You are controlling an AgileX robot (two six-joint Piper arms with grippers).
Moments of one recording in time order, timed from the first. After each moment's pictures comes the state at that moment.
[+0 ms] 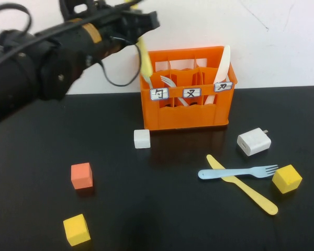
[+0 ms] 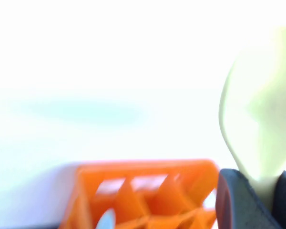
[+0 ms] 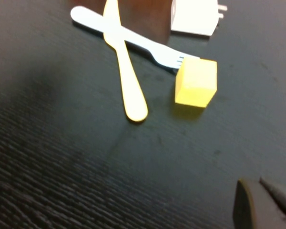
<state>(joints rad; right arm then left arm) -0.01 0.62 -0.40 0.45 0.65 -0.81 -0.43 1.59 -1.35 0.12 0.01 -0.55</state>
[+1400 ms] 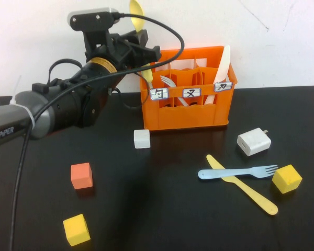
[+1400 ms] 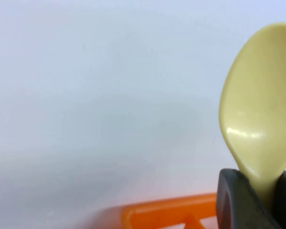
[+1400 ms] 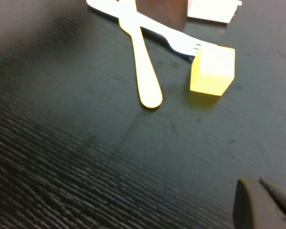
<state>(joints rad) -0.01 0.62 -0.40 0.46 0.70 -0.82 -0.36 1.92 -1.35 0.09 -0.49 -0.38</state>
